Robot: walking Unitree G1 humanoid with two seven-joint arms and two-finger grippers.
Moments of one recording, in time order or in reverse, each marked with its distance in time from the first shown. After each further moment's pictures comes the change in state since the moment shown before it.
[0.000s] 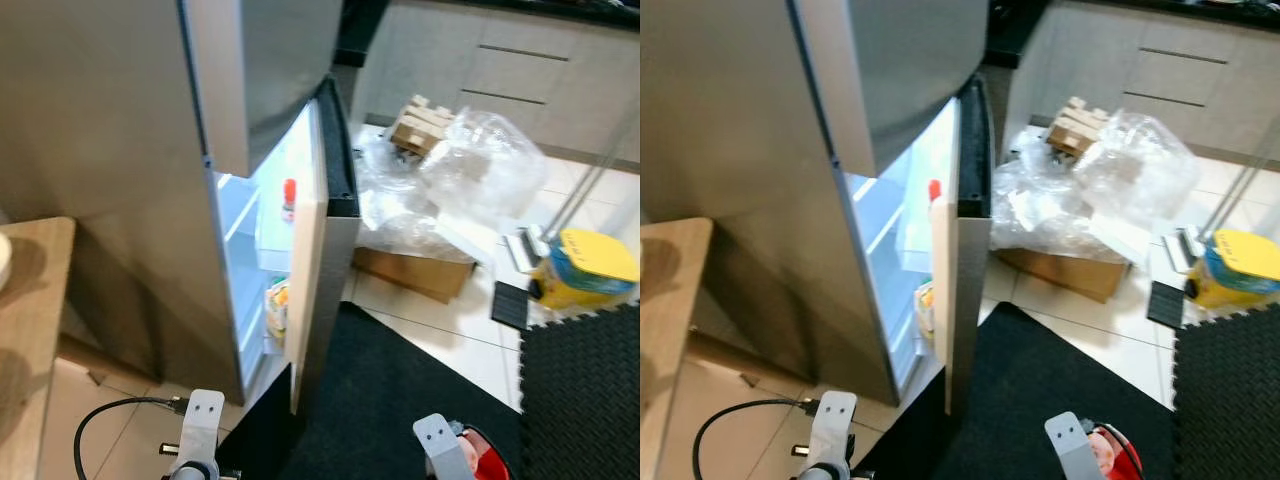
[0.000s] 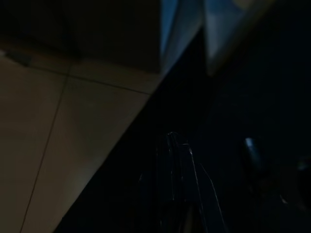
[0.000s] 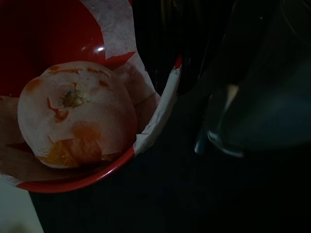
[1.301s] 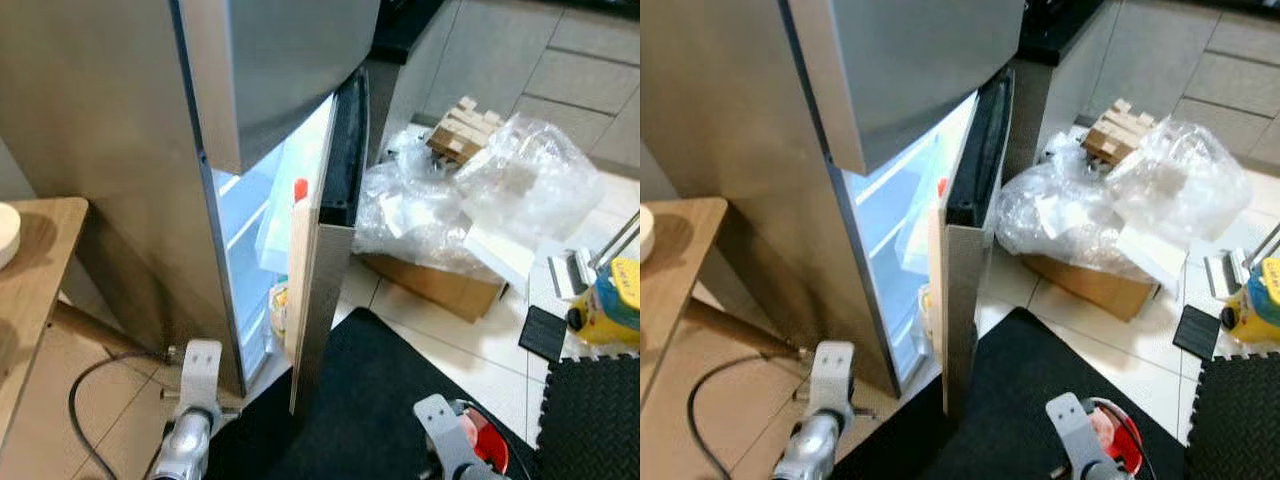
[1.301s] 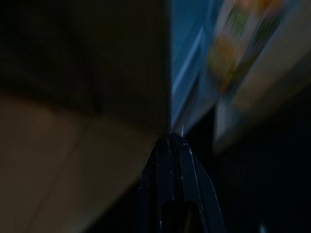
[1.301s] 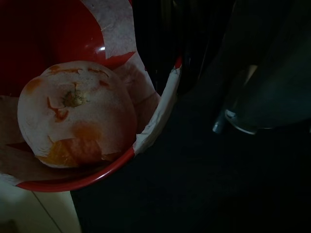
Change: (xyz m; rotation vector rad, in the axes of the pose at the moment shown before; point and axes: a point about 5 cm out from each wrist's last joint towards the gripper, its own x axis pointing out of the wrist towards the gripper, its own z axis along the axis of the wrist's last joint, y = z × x) left arm 0.016 0.005 0.082 0.009 -0.284 0.070; right arm 0.001 -0.007 0.010 -0.033 -0.040 -0.009
